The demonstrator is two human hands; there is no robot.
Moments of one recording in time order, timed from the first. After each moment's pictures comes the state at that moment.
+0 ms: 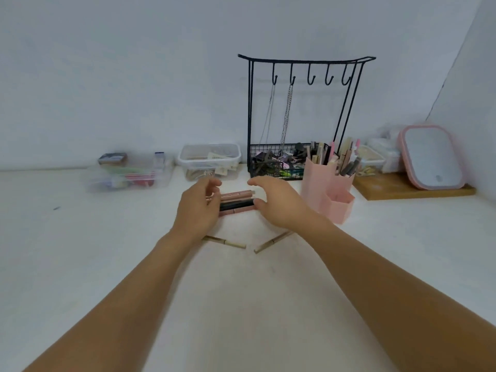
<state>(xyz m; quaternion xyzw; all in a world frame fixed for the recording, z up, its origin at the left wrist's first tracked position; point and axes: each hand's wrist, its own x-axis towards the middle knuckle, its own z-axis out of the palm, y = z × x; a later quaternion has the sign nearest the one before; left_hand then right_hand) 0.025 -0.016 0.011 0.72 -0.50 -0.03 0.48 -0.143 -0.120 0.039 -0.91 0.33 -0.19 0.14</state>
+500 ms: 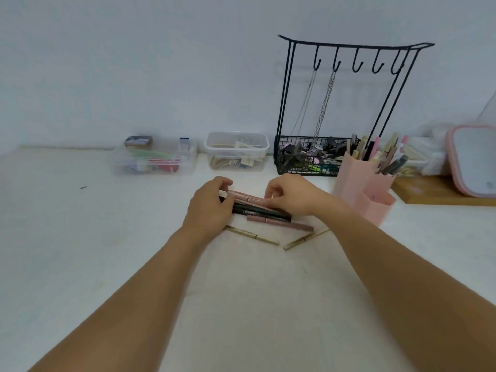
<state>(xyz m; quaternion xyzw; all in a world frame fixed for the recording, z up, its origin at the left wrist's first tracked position) 0.056 -0.003 -0.014 0.76 -0.47 -0.05 0.44 -0.105 -0.139 0.037 -0.94 0.30 -0.07 0.17</state>
